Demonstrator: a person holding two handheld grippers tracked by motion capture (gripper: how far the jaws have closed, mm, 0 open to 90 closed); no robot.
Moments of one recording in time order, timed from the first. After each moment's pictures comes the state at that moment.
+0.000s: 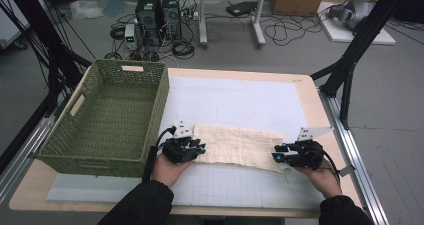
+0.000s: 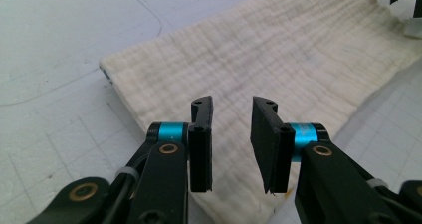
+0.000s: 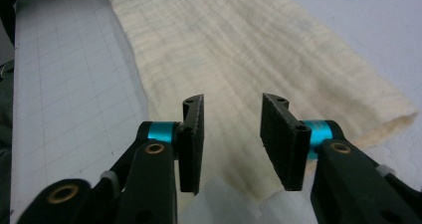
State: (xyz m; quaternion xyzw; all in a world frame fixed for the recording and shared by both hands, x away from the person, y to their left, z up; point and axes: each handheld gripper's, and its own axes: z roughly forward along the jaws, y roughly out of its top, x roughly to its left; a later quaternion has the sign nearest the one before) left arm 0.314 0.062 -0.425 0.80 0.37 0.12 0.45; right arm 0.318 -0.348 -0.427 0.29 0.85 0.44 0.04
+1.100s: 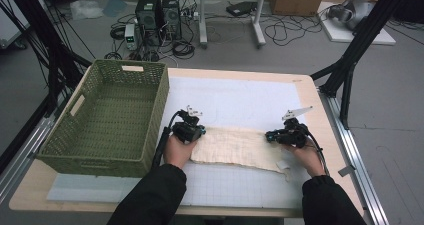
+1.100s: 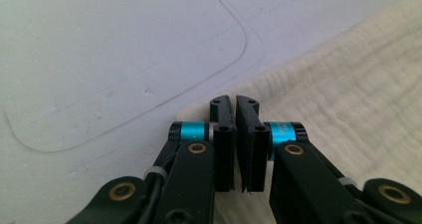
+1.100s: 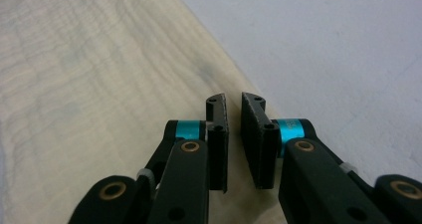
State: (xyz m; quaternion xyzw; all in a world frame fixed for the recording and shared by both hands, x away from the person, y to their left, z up) left arm 0.382 0.043 -0.442 0.80 0.44 0.16 0.38; right arm 0.390 -0.332 -0.441 0.35 0.85 0.38 0.05
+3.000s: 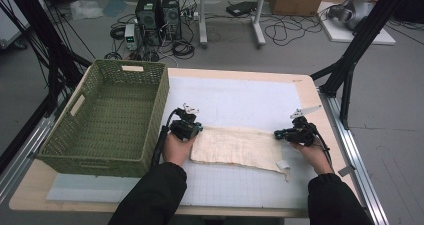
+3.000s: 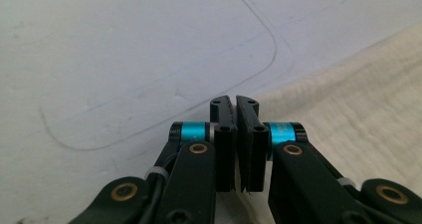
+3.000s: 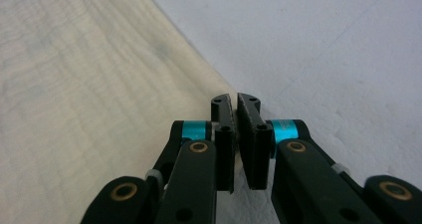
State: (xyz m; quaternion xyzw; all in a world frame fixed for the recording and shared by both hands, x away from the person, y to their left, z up) left arm 0.387 0.047 -0.440 0.79 0.46 0.19 0.37; right arm 0.394 -0.355 -0.437 0.37 0.86 0.36 0.06
